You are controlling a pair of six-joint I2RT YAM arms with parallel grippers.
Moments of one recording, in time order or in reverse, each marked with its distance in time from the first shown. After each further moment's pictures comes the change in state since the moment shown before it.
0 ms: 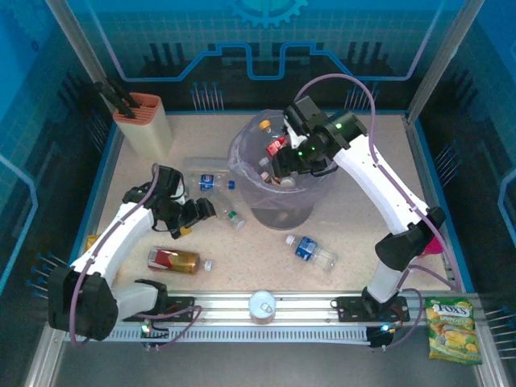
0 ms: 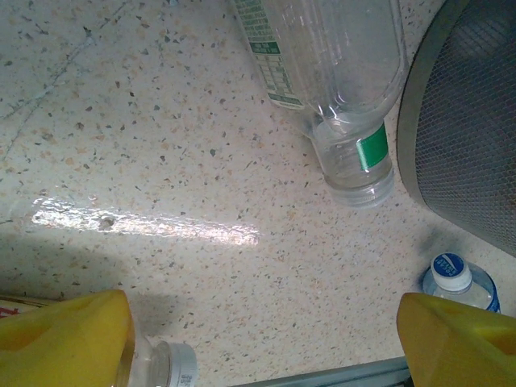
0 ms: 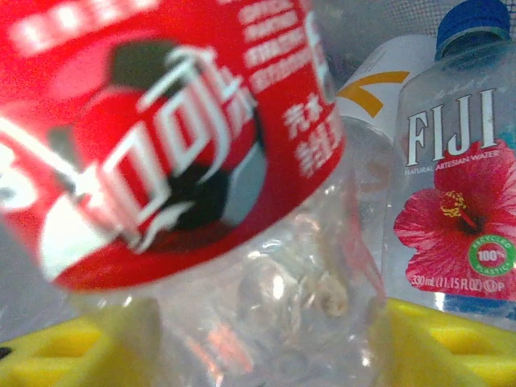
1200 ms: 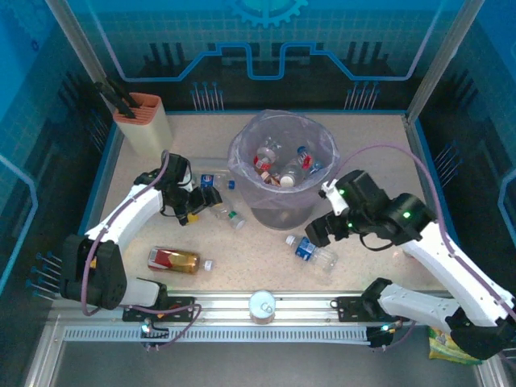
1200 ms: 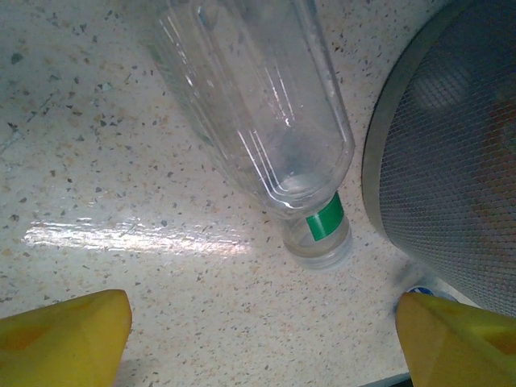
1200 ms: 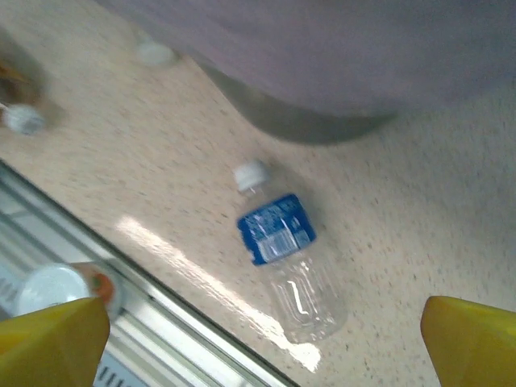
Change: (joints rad) left arm 0.001 0.195 0.102 0.100 0.032 0.018; right arm 0.072 -0.762 -0.864 0.204 0.013 -0.162
